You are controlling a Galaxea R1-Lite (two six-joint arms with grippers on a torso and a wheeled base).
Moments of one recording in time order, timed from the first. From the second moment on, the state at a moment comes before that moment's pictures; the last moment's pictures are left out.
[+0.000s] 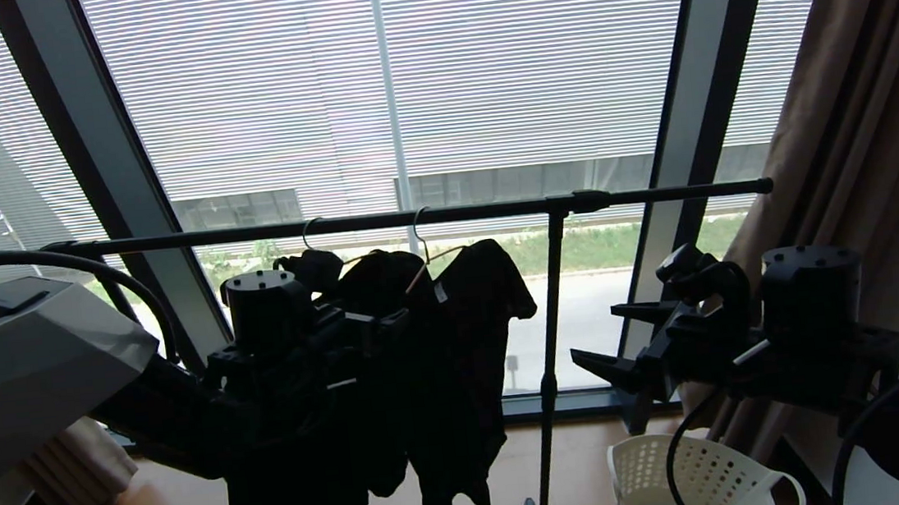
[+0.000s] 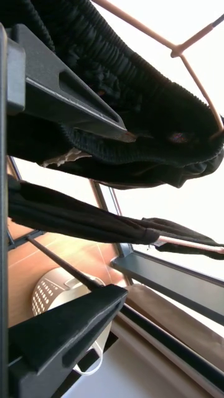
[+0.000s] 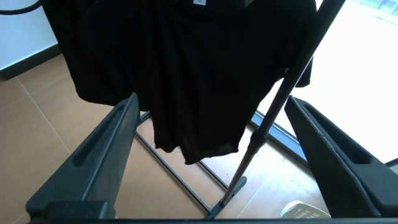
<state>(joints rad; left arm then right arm) -0.35 2.11 -0.86 -0.98 -0.08 0.01 0.34 1.87 -0.53 -0.99 0.38 -0.06</state>
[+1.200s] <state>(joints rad) -0.27 1.25 -0.18 -0.79 -0.11 0.15 0.47 1.31 -0.32 -0.76 0.17 -0.10</state>
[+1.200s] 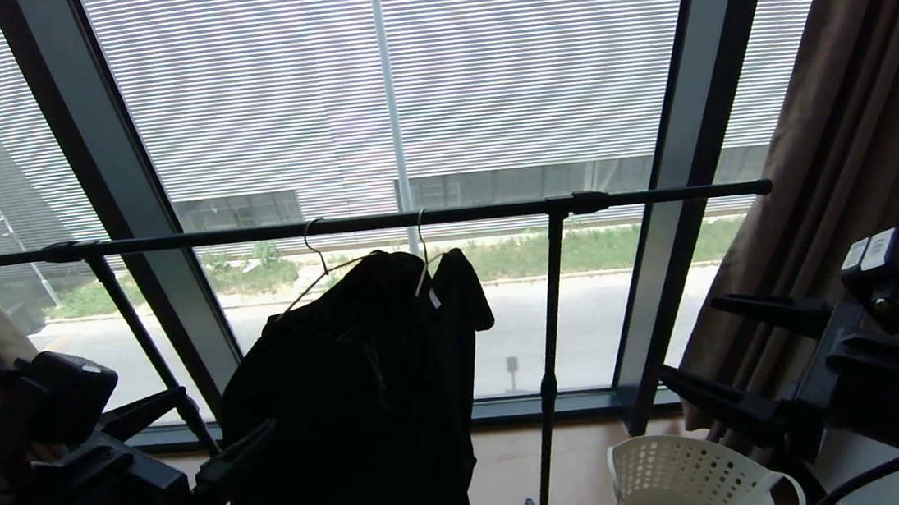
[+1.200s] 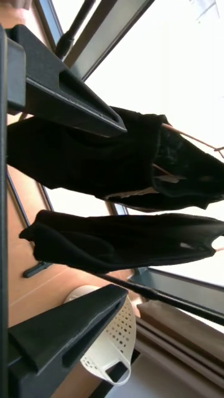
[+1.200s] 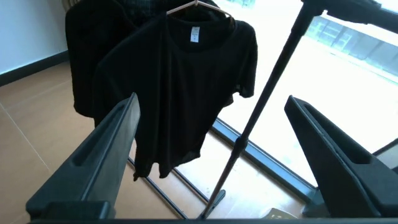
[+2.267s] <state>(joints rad) 0.01 0.31 -0.04 0.08 0.01 0.26 0.50 0.77 -0.11 -0.33 -0.11 -0.01</state>
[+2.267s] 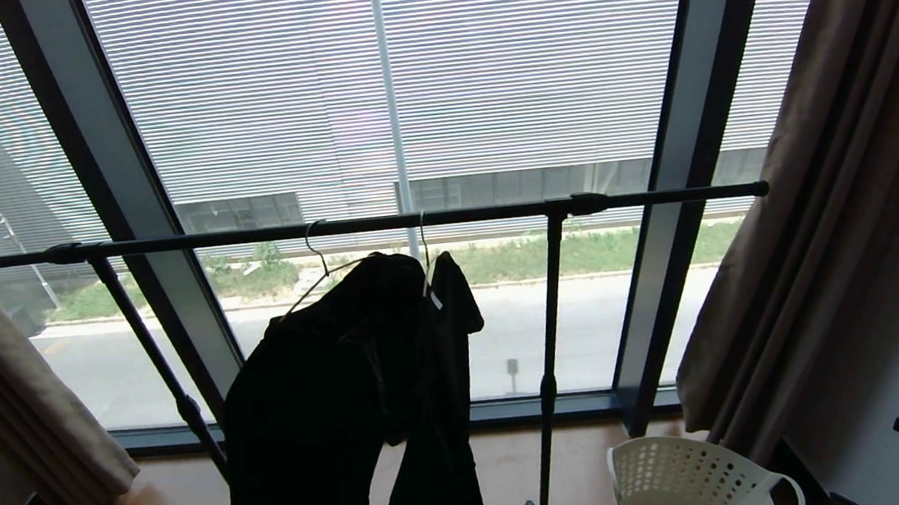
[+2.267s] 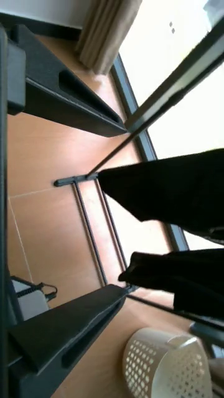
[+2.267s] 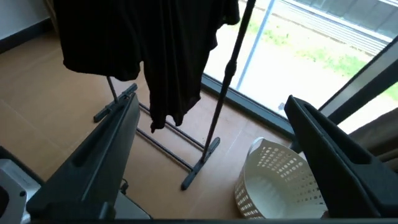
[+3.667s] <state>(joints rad) -0.01 0.04 -0.05 0.13 -0.20 0.12 0.01 0.01 -0.06 0.13 0.10 -0.07</state>
